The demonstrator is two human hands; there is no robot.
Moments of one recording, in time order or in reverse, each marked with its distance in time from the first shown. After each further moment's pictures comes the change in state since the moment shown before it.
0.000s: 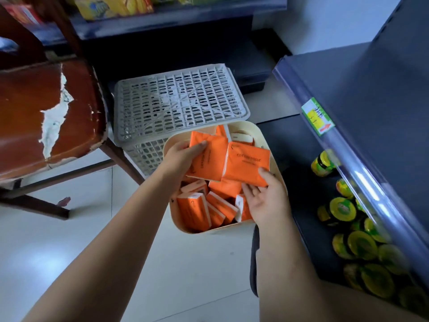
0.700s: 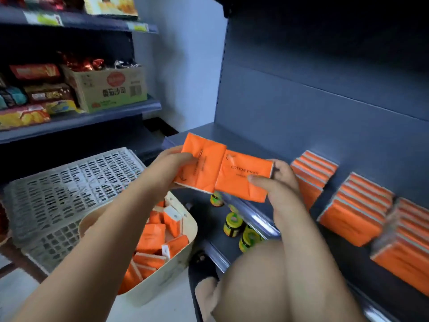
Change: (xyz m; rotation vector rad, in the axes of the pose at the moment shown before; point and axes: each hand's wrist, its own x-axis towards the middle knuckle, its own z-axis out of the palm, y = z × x) left_hand -0.153 0.156 0.129 0.030 -0.589 0.316; right_hand -0.224 -0.172 -0.079 -0.454 0.039 -0.953
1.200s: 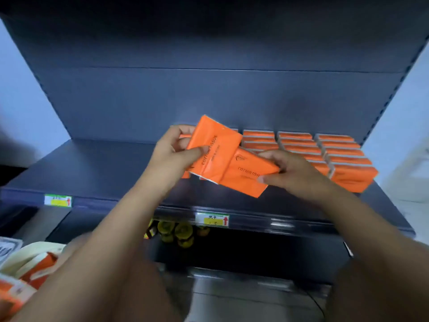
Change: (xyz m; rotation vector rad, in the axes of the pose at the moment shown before) left_hand -0.049 0.000 0.267 0.145 -0.617 0.340; right_hand -0.155 -0.047 -0.281 -0.623 0.207 -0.079
